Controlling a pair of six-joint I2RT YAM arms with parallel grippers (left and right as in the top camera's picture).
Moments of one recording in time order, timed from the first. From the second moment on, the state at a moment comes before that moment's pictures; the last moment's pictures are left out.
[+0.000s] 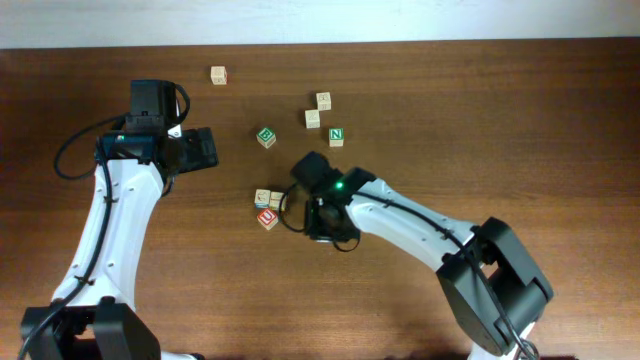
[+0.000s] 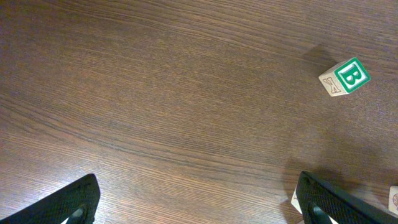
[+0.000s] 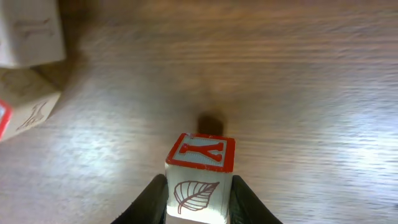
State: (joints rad) left arm 0.01 1.60 1.35 -0.84 -0.15 -0.18; right arm 0.72 1.92 1.32 -0.79 -0.09 0.79
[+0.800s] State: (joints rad) left arm 0.01 1.60 1.35 -0.84 -0.15 -0.18; right arm 0.33 1.93 1.32 -0.79 -0.10 0.26
